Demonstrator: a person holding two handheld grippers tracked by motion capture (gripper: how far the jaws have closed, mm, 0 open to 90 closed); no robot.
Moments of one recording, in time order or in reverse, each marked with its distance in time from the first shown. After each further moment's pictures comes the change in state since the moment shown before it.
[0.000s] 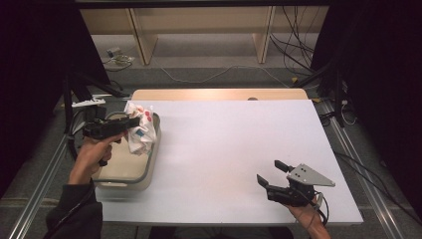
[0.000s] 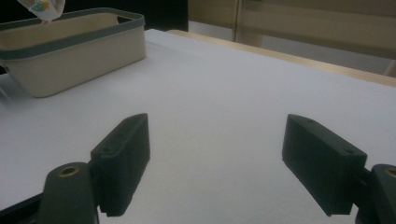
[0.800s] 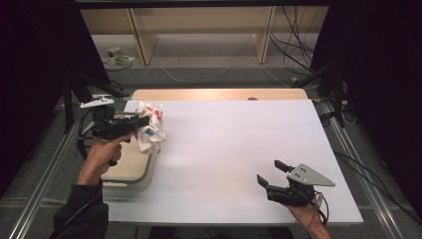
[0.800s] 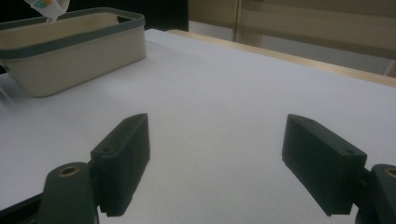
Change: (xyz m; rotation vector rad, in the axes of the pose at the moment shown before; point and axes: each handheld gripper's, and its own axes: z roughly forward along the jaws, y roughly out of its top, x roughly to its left) left arm -0.021 0.000 0.012 -0.034 -0.051 0.020; right arm 0.000 0.000 0.000 0.001 0.000 -0.001
